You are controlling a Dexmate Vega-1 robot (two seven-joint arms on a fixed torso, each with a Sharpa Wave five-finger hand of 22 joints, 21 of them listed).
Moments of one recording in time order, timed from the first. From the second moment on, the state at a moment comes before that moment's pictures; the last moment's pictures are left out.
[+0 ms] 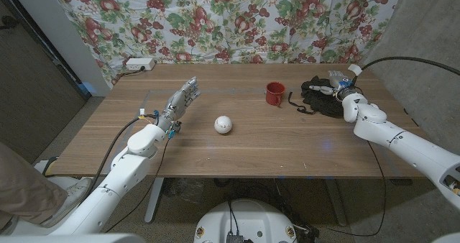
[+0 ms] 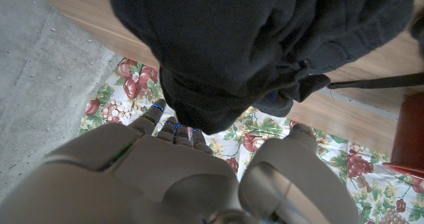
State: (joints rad) left arm 1.08 0.51 0.16 -1.59 -0.43 -0.19 -0.12; left_hand 0.31 -0.06 0.26 -0.15 0.41 0.03 -0.20 0.19 0.19 0.08 -0.08 0.20 0.18 0.02 -0.04 0.19 0.18 0.08 -0.03 0.19 0.17; right arm -0.60 -0.81 -0.67 -1.37 -0.53 -0.40 -0.14; right_hand 0.38 0.03 -0.21 -0.09 0.60 -0.05 0.06 0.20 0.19 -0.06 0.08 0.23 0.19 -0.08 0.03 0.20 0.18 0.06 0.08 0.20 0.17
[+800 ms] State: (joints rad) left arm 1.08 0.50 0.16 -1.57 -0.43 -0.19 -0.13; left_hand 0.31 -0.06 0.26 -0.15 0.41 0.03 -0.20 0.19 0.19 0.08 -0.08 0.20 0.18 0.02 -0.04 0.19 0.18 0.08 -0.03 0.19 0.17; right arm -0.56 -0.78 -0.70 -1.31 -0.51 -0.40 -0.13; right_hand 0.43 0.04 -0.21 -0.11 0.63 -0.01 0.03 0.22 0.20 -0.04 0.07 0.24 0.20 -0.02 0.03 0.21 0.19 0.18 0.18 0.24 0.18
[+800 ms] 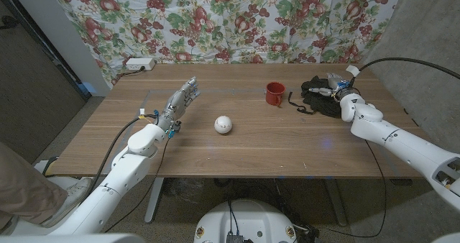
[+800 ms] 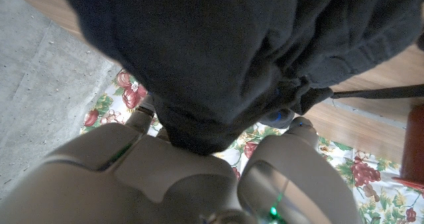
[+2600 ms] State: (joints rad) left arm 1.13 0.51 0.15 -1.61 -0.43 -0.20 -0.11; left_hand 0.31 -0.06 0.27 -0.14 0.41 0.03 -0.20 0.19 0.19 0.08 -0.08 0.20 0.18 0.02 -0.04 0.19 0.18 0.08 -0.03 0.19 0.17; right arm -0.58 -0.78 -0.72 -1.32 -0.50 -0.43 -0.12; right_hand 0.46 0.04 -0.22 -0.11 0.64 0.02 0.09 0.22 0.20 0.01 0.09 0.26 0.21 0.01 0.03 0.20 0.19 0.16 0.13 0.21 0.18
